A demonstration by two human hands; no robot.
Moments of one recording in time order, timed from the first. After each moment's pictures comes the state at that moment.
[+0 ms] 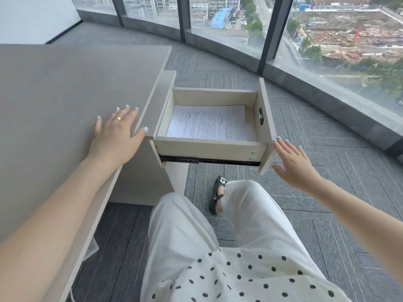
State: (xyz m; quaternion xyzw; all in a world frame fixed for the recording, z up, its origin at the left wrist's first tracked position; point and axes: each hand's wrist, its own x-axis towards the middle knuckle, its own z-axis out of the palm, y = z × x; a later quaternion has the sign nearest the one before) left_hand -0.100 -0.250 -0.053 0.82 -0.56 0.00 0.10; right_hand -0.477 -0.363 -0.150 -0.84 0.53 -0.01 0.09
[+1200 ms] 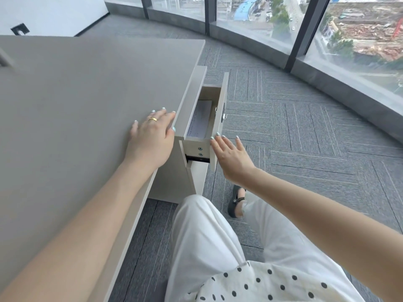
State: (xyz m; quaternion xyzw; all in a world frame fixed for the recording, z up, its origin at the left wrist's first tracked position) left_hand -0.096 -0.252 -0.053 0.82 -0.54 -0.05 0.17; right_hand -0.262 -0.341 -0.146 -0.93 0.35 0.01 0.02
